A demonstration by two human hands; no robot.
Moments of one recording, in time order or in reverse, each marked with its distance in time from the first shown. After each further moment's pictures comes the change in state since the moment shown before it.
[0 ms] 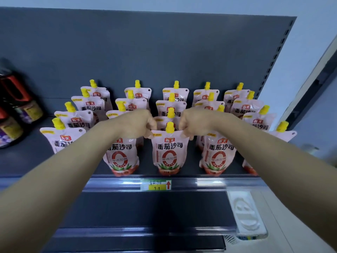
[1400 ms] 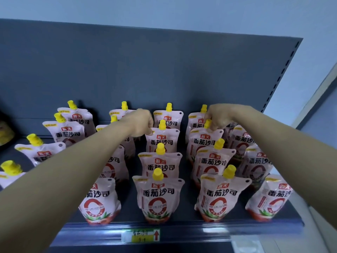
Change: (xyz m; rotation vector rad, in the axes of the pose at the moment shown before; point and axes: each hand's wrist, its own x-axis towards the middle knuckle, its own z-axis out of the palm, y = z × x) left_hand 0.131 -0.023 -0.032 0.150 0.132 -0.176; right_hand 0.072 0.135 -0.070 -0.078 -0.006 0.323
